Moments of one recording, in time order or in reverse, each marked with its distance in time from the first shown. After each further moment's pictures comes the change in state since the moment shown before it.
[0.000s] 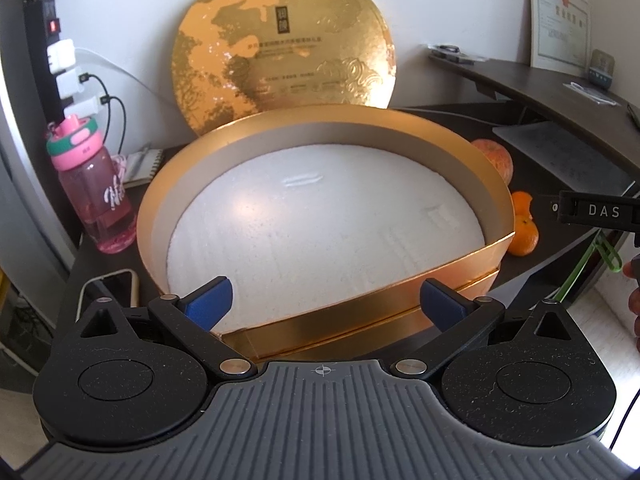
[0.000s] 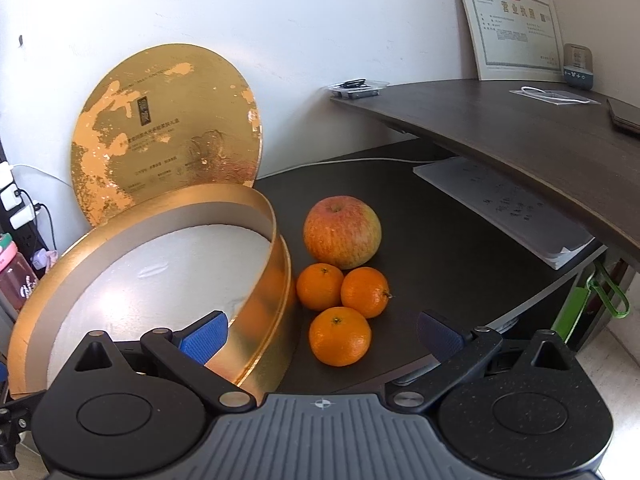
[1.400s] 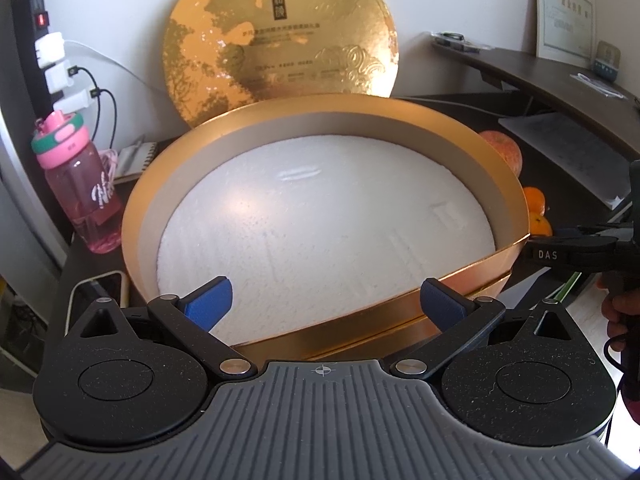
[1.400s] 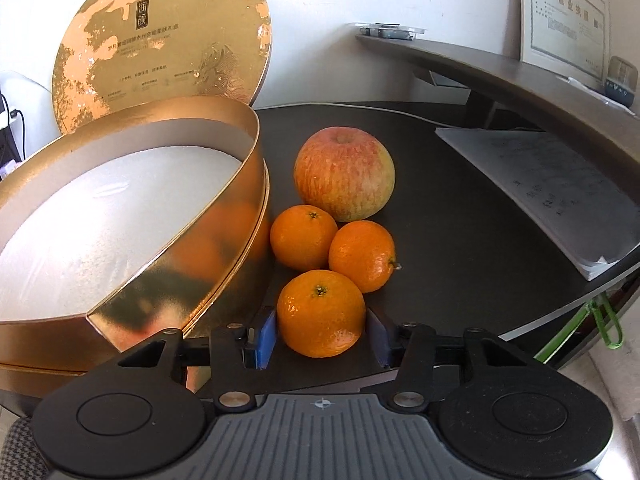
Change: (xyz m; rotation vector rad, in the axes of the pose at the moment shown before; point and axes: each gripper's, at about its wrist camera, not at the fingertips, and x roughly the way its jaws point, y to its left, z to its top) left arm 0.021 -0.001 0.006 -0.001 0.032 0.006; right arm 0.069 0.001 -0.015 -0.182 0.124 -0.043
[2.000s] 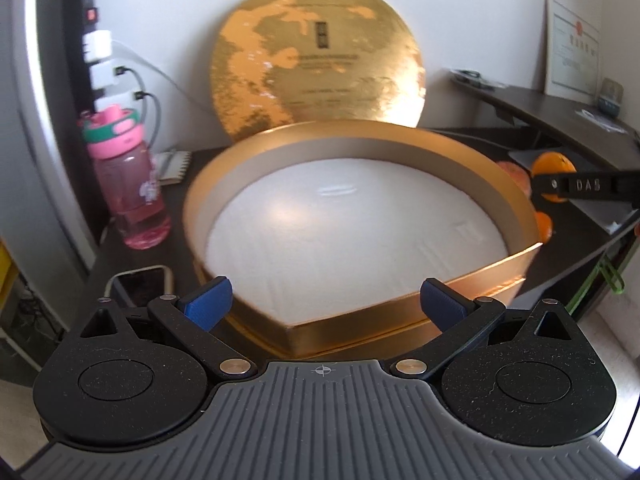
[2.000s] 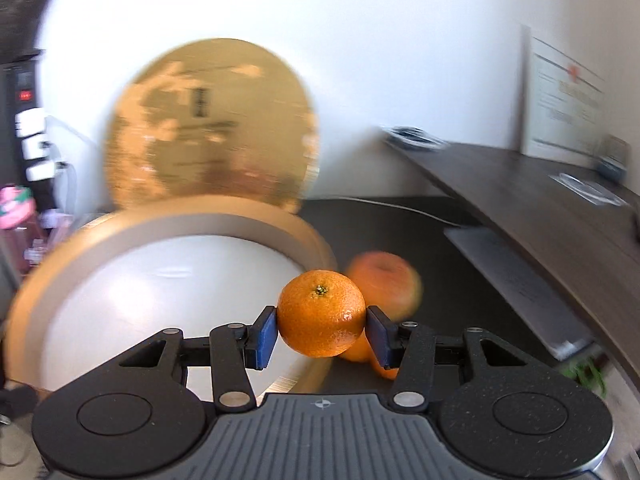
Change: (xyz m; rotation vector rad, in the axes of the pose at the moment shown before) left arm -0.037 0.048 -0.020 -0.068 -0.089 0.013; right arm -0.087 0.059 0.042 -0.075 -0.187 0.055
